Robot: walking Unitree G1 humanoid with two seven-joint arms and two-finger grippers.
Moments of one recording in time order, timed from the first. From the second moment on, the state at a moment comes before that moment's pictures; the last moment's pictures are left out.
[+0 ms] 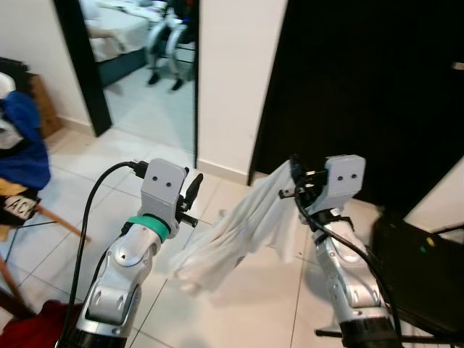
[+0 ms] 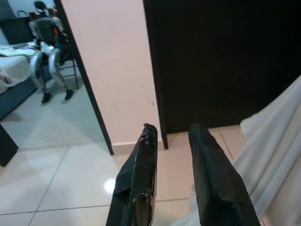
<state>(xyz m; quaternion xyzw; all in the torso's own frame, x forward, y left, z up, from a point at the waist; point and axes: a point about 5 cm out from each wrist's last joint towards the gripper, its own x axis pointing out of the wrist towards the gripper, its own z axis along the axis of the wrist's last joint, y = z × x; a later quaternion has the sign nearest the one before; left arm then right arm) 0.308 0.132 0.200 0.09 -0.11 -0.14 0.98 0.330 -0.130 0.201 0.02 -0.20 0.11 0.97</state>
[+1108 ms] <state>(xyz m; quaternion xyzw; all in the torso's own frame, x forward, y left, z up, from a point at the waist) 0.310 0.128 0.198 0.09 -0.11 -0.14 0.98 0.329 -0.136 0.198 0.02 -0.20 0.10 0.98</state>
